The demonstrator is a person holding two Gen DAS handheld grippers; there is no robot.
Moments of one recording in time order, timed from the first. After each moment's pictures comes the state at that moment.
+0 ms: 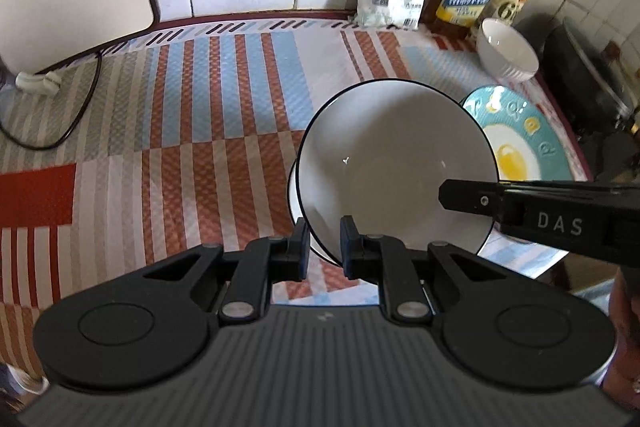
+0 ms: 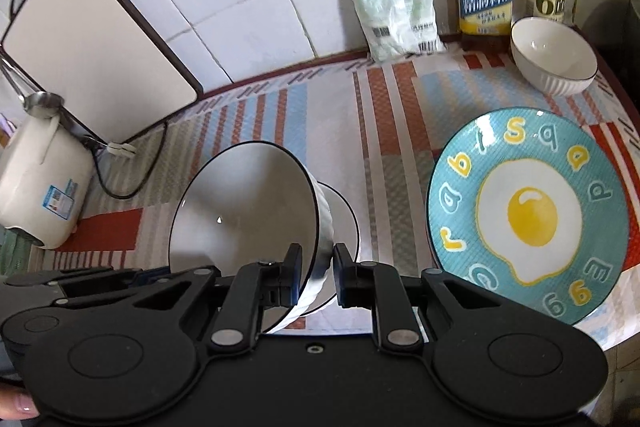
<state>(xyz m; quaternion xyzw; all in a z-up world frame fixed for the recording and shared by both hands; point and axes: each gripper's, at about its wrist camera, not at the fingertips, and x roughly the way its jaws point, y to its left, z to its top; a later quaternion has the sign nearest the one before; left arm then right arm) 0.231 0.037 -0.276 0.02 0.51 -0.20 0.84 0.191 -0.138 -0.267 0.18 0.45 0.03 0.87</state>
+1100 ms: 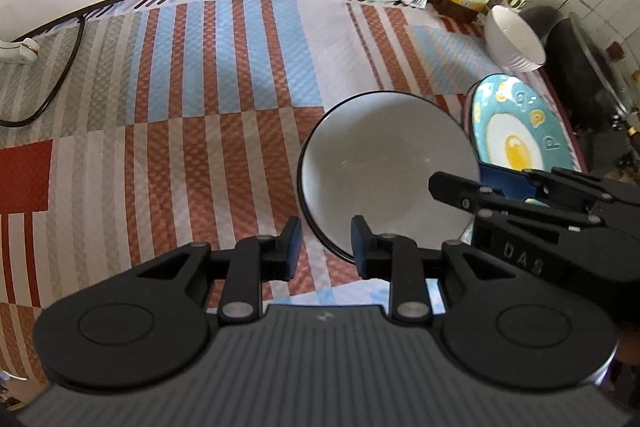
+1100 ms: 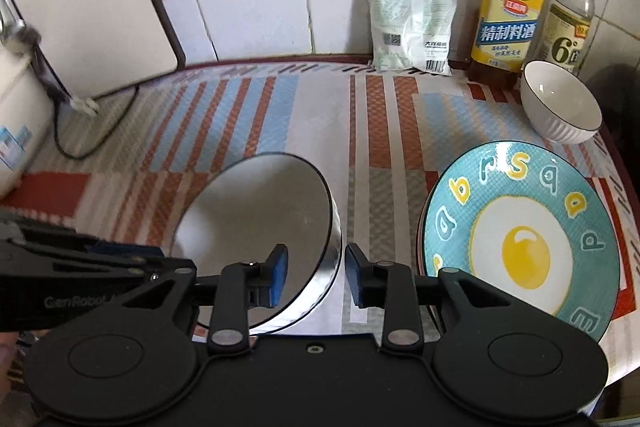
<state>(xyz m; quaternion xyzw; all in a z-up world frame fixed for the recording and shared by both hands) 0.248 0.051 -0.296 -0.02 0.54 -0.22 0.81 0.200 -0.111 -0.283 0.08 0.43 0.01 0.90</state>
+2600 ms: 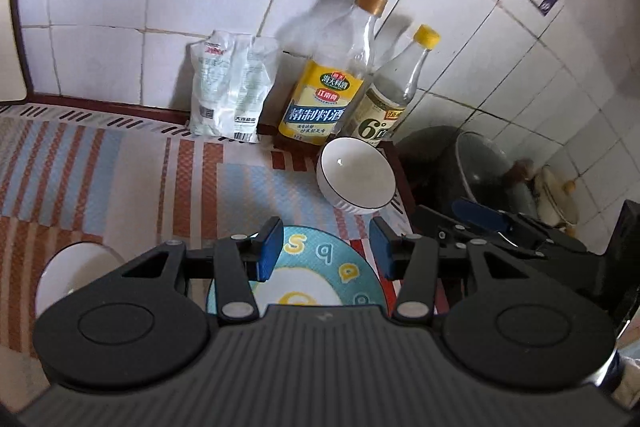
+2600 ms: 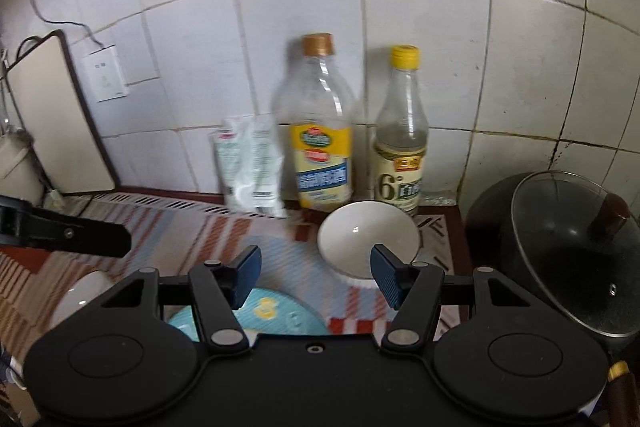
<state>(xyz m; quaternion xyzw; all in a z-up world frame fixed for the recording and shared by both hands) 0.235 -0.140 -0.203 -0.12 0.41 -0.24 0.87 0.179 -0.364 -0.227 0.05 0.28 0.02 0.96</state>
